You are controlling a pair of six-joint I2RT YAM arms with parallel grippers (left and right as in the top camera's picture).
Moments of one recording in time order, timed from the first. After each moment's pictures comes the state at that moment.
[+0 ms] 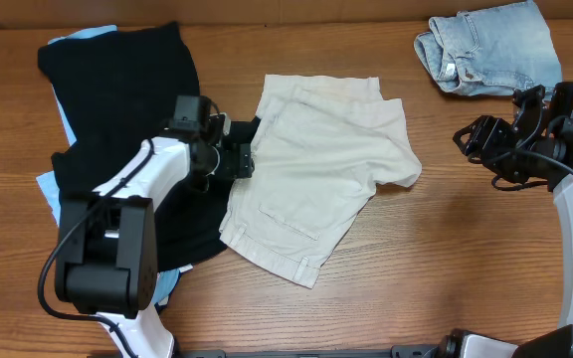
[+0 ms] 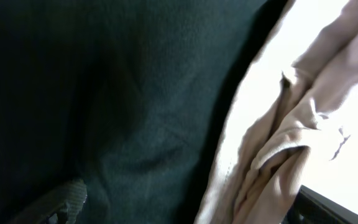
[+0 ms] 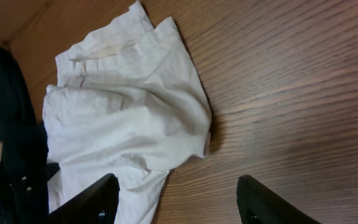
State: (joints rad) left arm -0.13 1.92 1.18 -0.54 0.28 -0.20; right arm -0.27 1.44 1.28 -0.95 -0.43 0.23
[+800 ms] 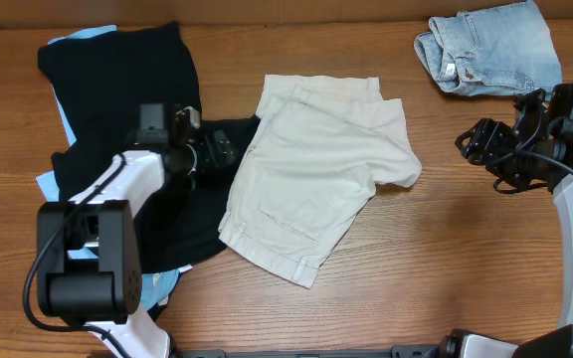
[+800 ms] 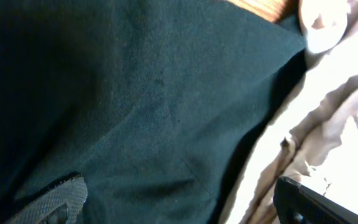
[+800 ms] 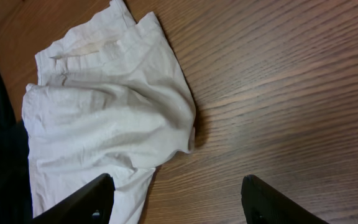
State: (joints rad) left arm 0.00 1.87 1.07 -0.32 0.40 -0.39; right arm -0.27 1.44 1.28 -0.98 -0.38 0.23
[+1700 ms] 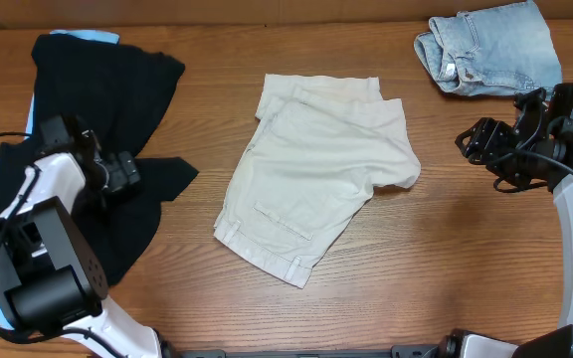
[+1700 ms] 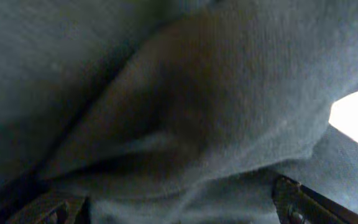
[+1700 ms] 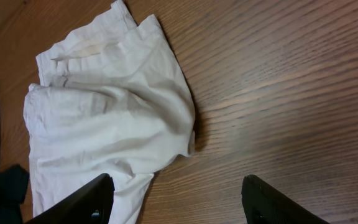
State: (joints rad) left arm 0.39 1.89 1.16 -0.57 0.02 -0.12; right arm -0.27 1.44 1.28 -0.97 -0.38 0.23
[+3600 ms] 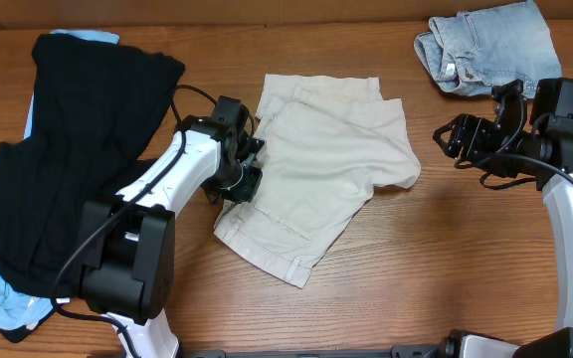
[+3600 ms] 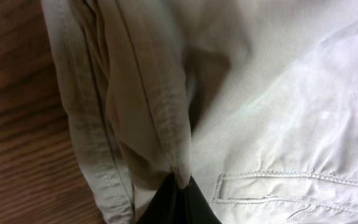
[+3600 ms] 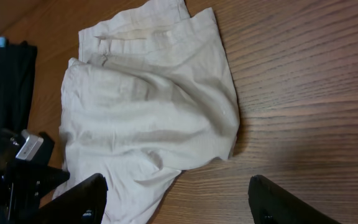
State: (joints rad) left arm -0.30 1.91 1.29 -0.91 0.18 0.06; right arm -0.21 1.44 1.28 -0.93 -0.48 0.15
